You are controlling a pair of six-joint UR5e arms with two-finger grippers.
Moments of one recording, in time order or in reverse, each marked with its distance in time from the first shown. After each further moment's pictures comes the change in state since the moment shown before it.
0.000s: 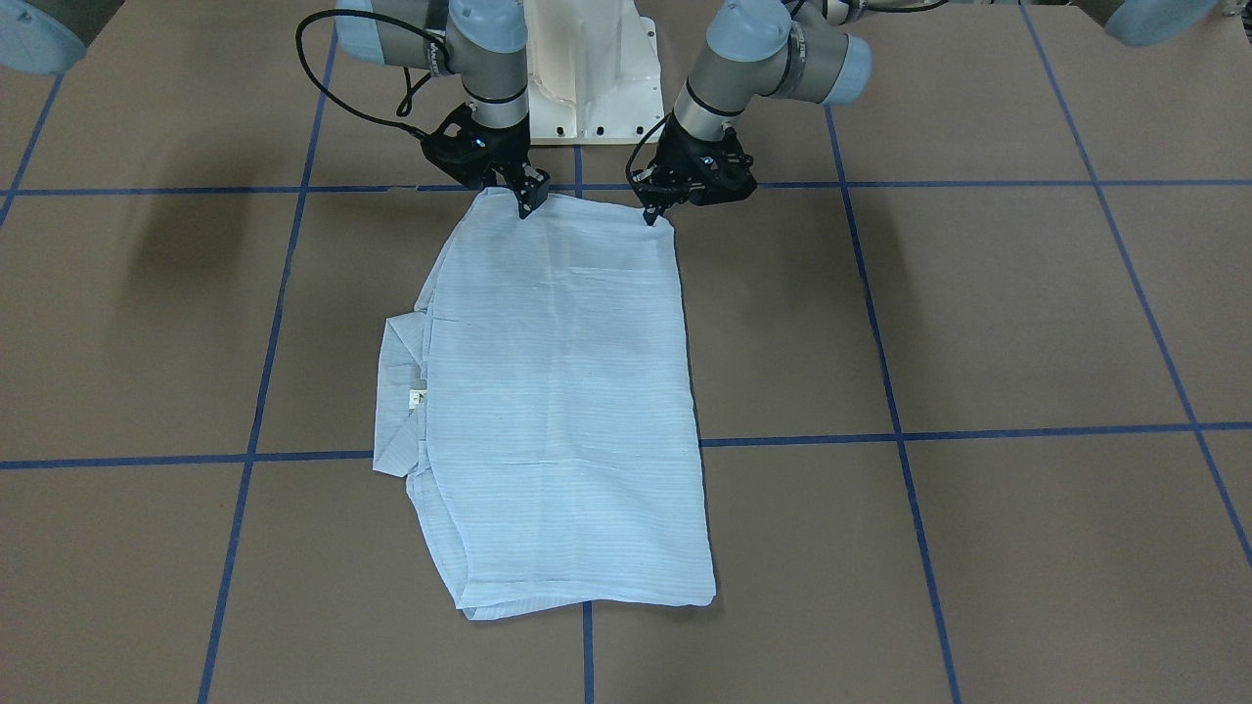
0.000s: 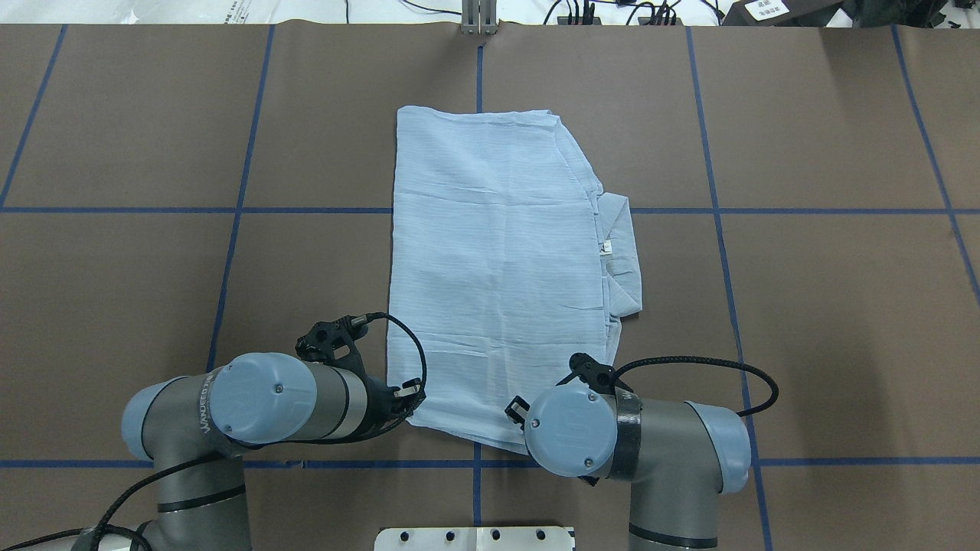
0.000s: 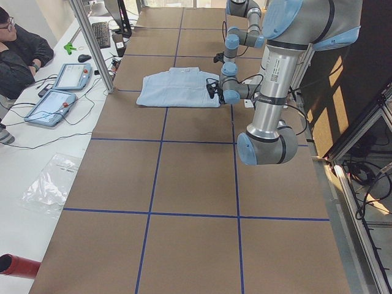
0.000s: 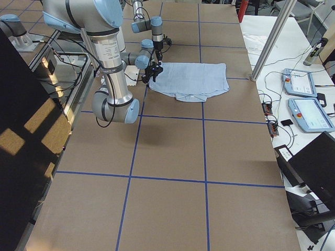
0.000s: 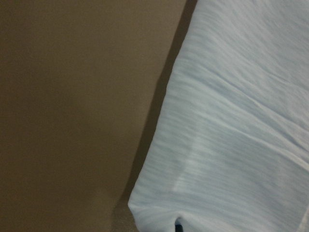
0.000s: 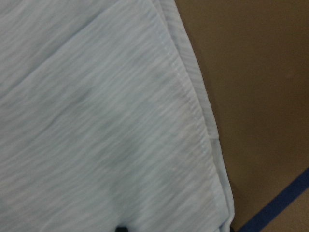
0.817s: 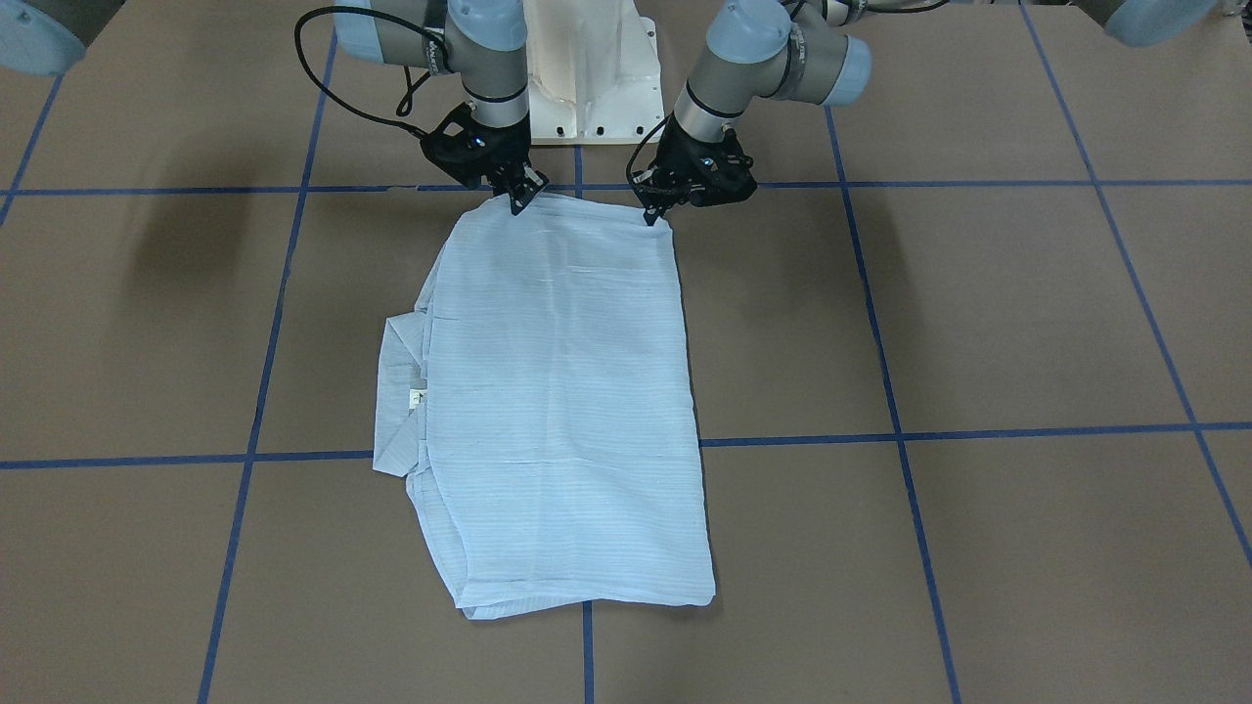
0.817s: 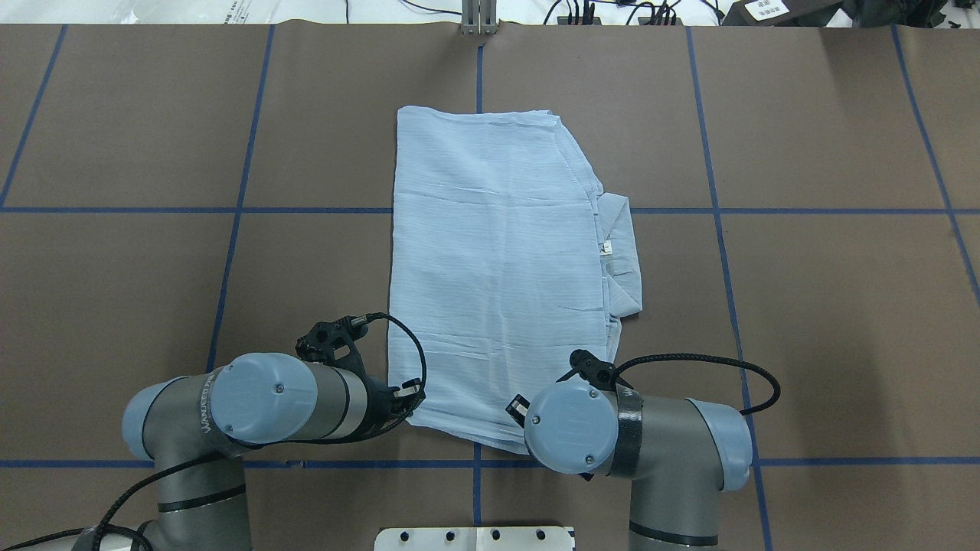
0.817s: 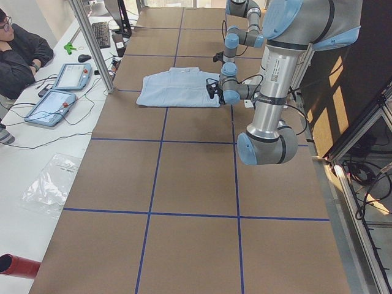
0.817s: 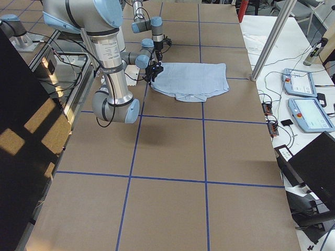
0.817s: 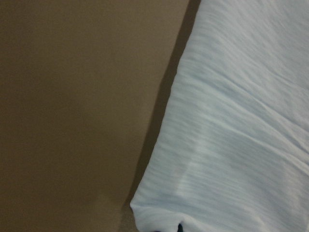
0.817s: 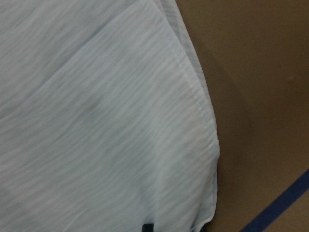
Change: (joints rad) left arm 0.000 0.000 0.003 -0.001 0.000 0.000; right arm 0.004 0.002 0.006 -0.001 -0.002 0.009
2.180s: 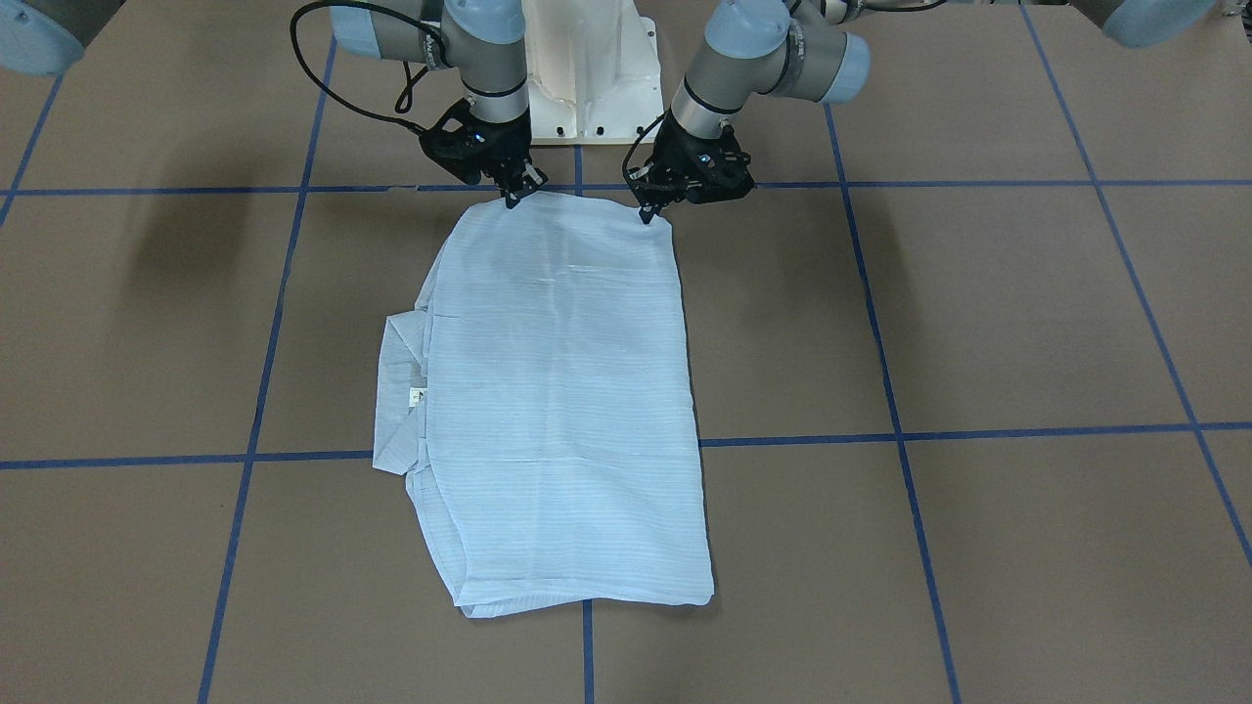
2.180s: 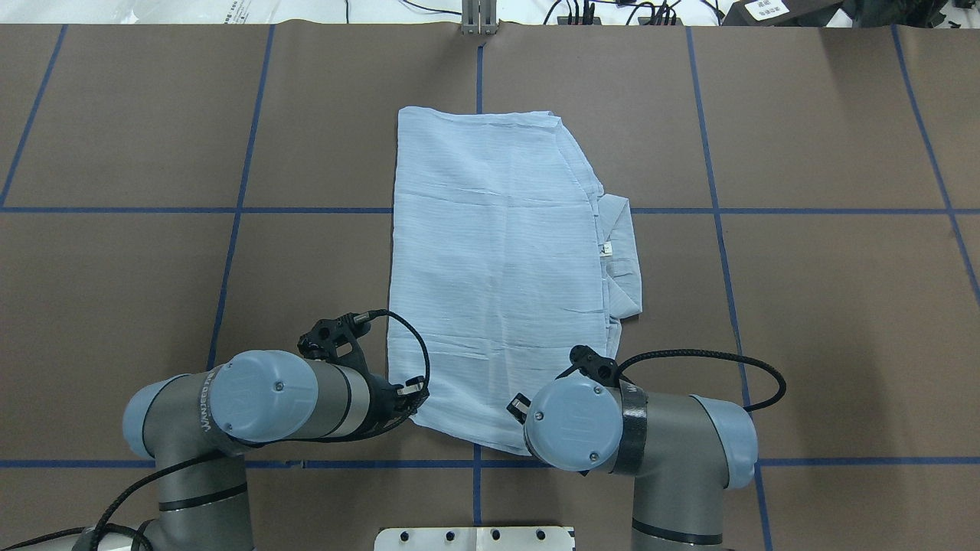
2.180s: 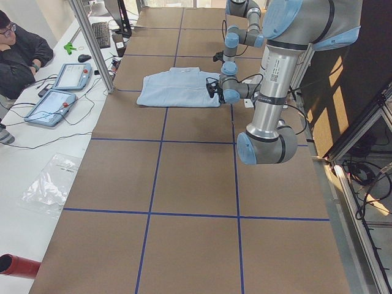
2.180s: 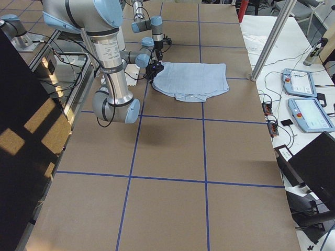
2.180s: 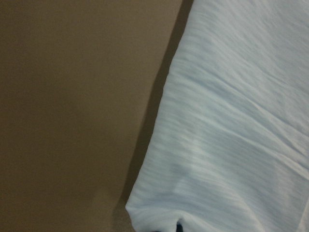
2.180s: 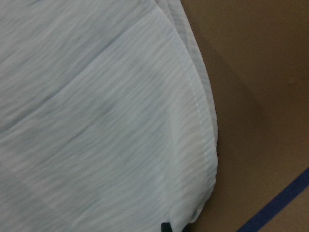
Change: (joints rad) left arm -0.004 -0.007 -0.012 0.002 -0.001 0.001; right arm 0.009 0.000 0.022 -0.001 0.001 -0.003
